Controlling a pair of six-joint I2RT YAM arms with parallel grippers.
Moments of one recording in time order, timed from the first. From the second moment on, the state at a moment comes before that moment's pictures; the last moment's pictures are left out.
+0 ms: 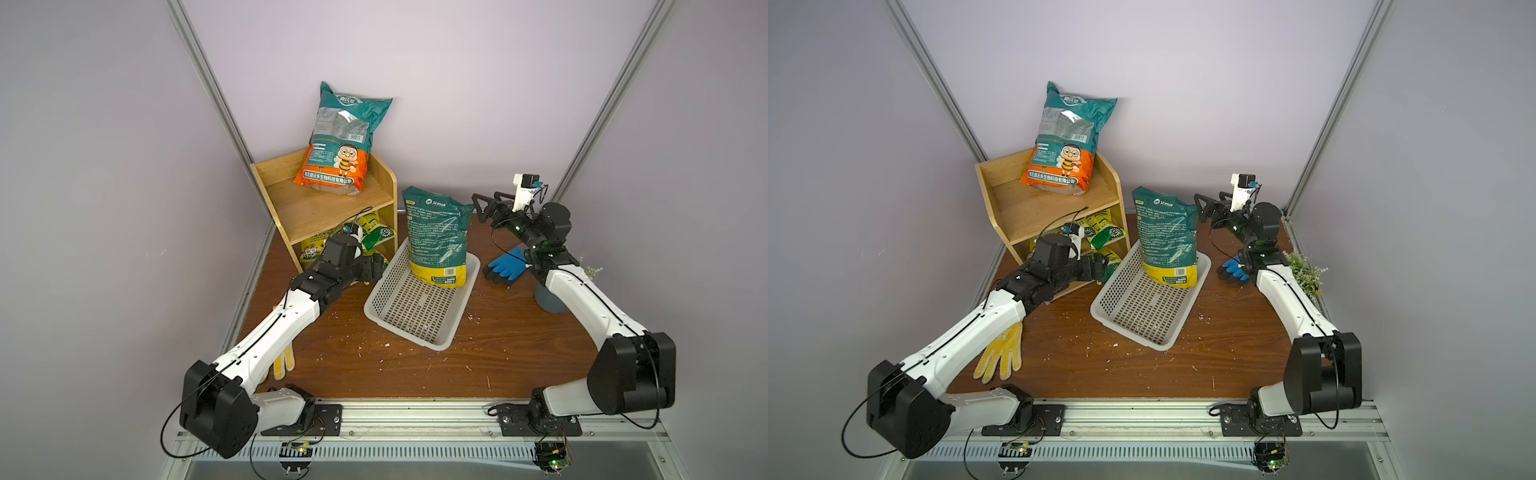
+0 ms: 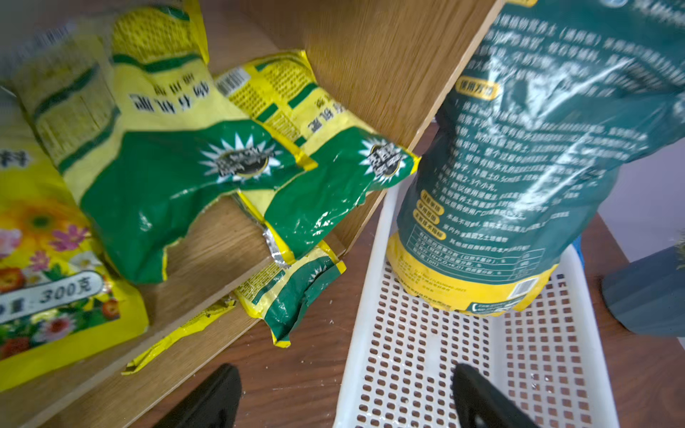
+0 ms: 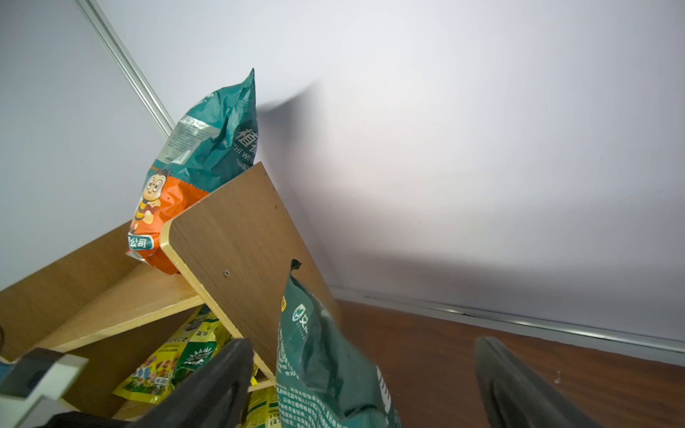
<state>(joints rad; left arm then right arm) -0.44 1.25 1.06 -0.39 -0.04 -0.34 0.15 1.42 1.16 0.32 -0.39 0.34</state>
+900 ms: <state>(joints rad) -0.31 1.12 1.28 -0.26 -0.20 -0.42 0.68 1.76 1.81 -0.01 -0.45 0.30</state>
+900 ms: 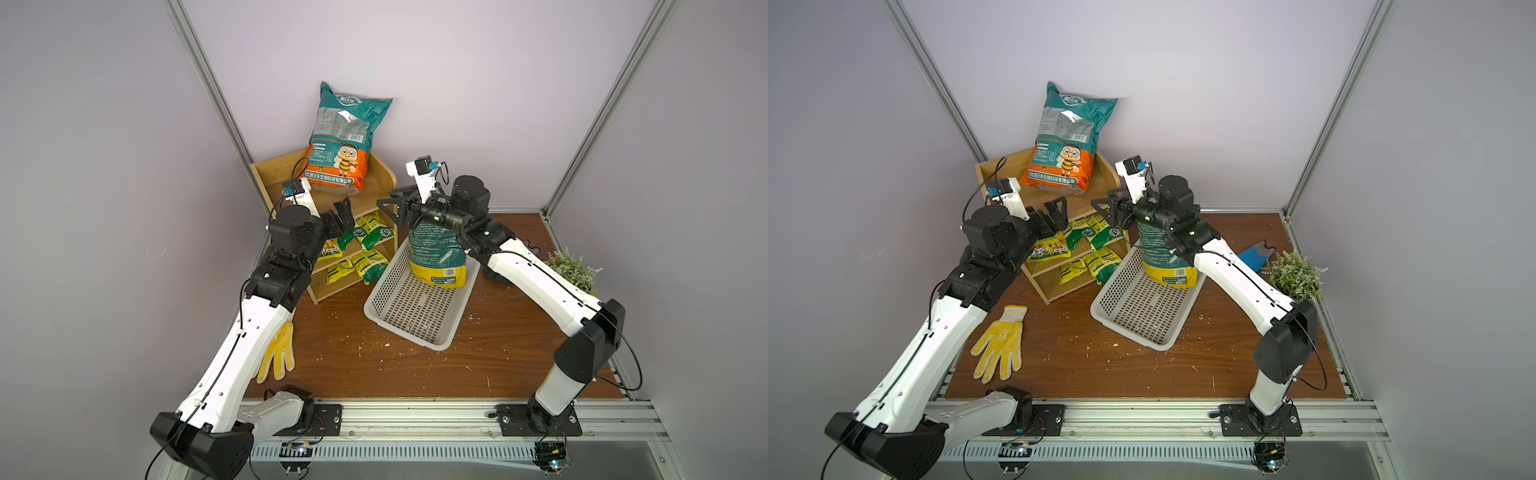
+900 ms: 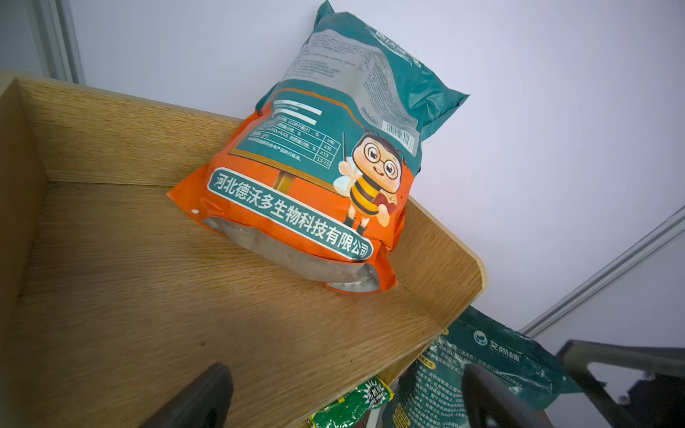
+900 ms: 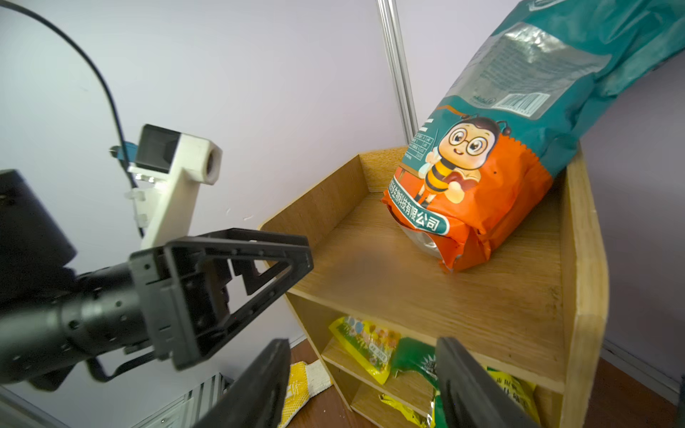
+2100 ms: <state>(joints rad) -0.31 0.83 0.91 -0.16 -0.20 -0.39 0.78 2.15 2.25 -0.27 0.02 0.36</state>
